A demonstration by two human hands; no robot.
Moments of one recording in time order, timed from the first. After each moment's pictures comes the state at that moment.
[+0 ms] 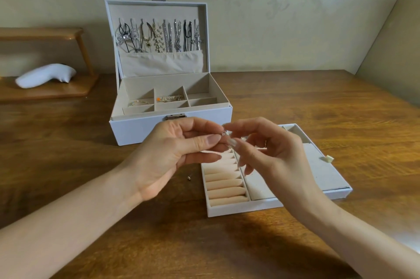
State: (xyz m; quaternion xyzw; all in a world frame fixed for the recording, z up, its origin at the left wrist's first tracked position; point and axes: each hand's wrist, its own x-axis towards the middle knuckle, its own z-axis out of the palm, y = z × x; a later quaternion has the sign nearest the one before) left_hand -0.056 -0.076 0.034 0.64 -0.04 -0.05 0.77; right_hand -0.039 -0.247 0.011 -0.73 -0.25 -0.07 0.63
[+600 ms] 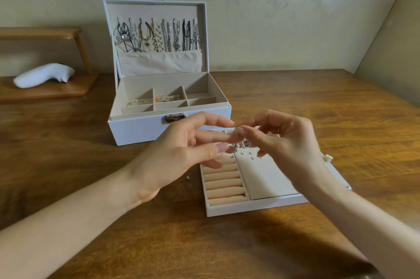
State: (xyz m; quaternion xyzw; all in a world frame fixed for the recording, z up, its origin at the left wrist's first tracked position) left_hand -0.058 -0.080 0.037 0.77 -0.12 -0.05 0.63; right_hand -0.016 -0.262 0.020 -0.77 -0.21 -0.11 0.59
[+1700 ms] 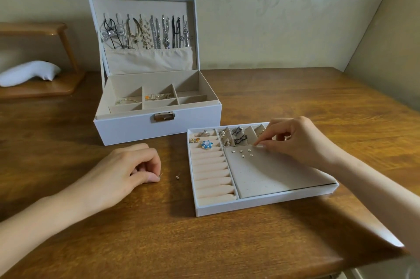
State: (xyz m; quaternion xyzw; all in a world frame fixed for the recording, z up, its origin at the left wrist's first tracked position) left_hand -0.053 -0.005 -0.020 0.95 -0.13 0.04 0.27; right_hand 0.037 -0.328 0.002 -0.90 -0.29 -0.04 0.34
